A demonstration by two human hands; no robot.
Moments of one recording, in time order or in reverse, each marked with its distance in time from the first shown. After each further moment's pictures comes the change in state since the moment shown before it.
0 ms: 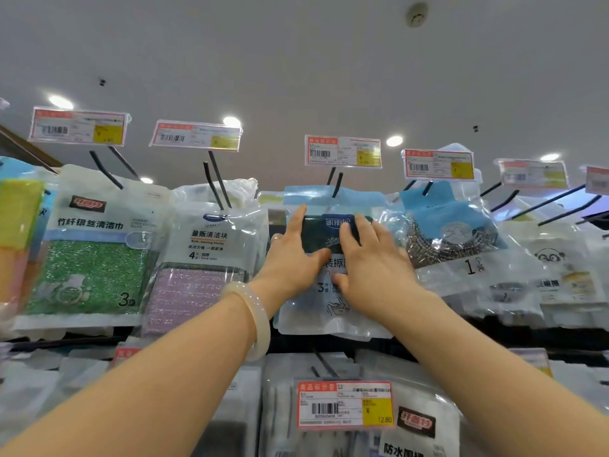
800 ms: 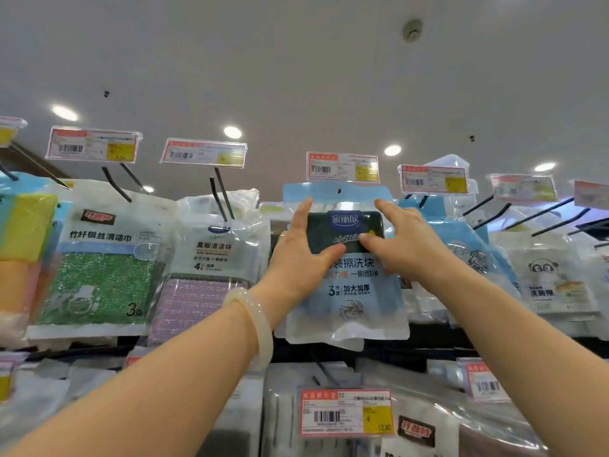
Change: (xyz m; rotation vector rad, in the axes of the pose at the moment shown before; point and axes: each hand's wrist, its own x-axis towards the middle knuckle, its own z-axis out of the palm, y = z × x) left_hand -0.011 0.024 -0.008 -0.244 0.060 0.183; right_hand 0.016 0.037 -0.037 0.625 0.148 0.101
